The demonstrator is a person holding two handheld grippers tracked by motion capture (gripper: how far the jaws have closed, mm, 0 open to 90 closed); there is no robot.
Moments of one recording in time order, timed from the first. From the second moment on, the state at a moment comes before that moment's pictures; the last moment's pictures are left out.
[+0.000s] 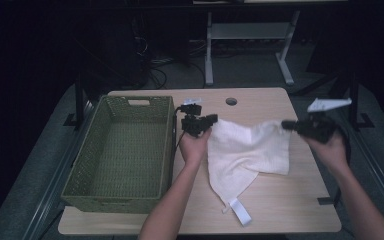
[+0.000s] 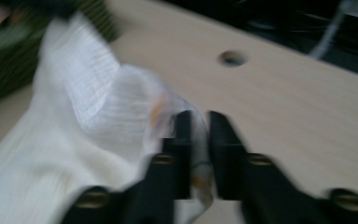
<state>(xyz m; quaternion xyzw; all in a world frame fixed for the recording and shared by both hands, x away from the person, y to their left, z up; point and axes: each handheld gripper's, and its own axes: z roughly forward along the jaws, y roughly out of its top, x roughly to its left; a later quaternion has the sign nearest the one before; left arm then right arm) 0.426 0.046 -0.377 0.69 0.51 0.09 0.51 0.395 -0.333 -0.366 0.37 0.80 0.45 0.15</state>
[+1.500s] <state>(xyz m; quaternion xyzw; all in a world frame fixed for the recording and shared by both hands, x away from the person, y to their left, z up) 0.315 0.021 -0.466 0.83 0.40 -0.04 0.39 0.320 -0.327 -0.464 0.33 0.87 0.36 0.10</state>
